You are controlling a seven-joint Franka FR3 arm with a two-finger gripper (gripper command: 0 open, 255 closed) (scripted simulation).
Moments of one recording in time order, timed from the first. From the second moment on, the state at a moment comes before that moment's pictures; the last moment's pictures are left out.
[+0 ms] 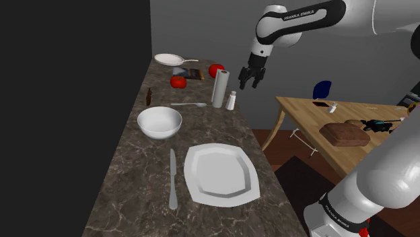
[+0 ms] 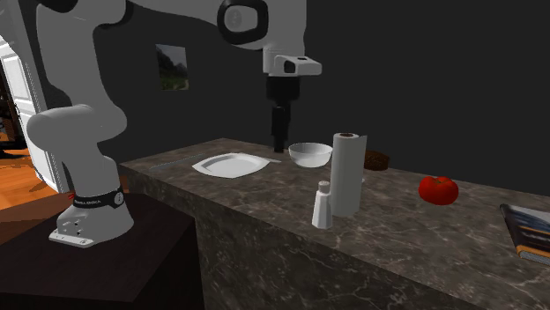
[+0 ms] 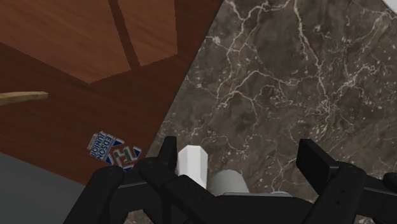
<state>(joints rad) -0.05 0.03 -0.08 -1.95 0.07 1.95 -0.10</state>
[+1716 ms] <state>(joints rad) -0.09 0.48 -0.09 -1.56 0.12 2.01 -0.19</state>
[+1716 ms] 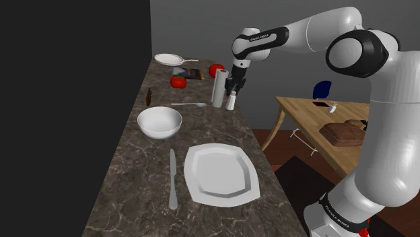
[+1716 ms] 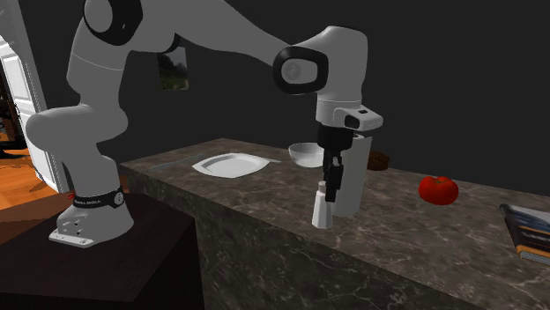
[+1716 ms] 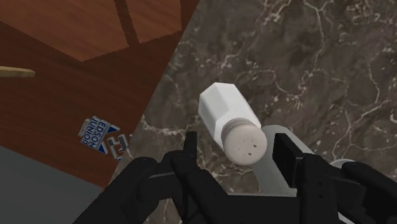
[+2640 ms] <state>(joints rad) -0.09 0.47 -0.09 -1.53 0.12 1.96 -0.18</state>
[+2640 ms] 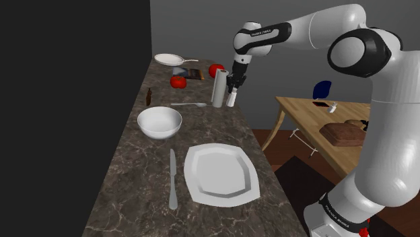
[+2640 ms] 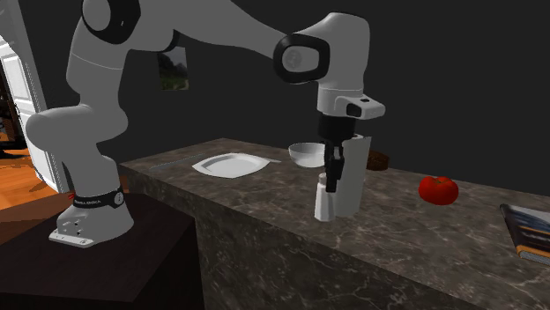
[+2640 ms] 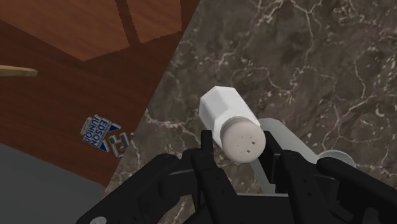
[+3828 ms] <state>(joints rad) -0.10 0.43 -0.09 -1.35 0.11 1.74 -0.16</state>
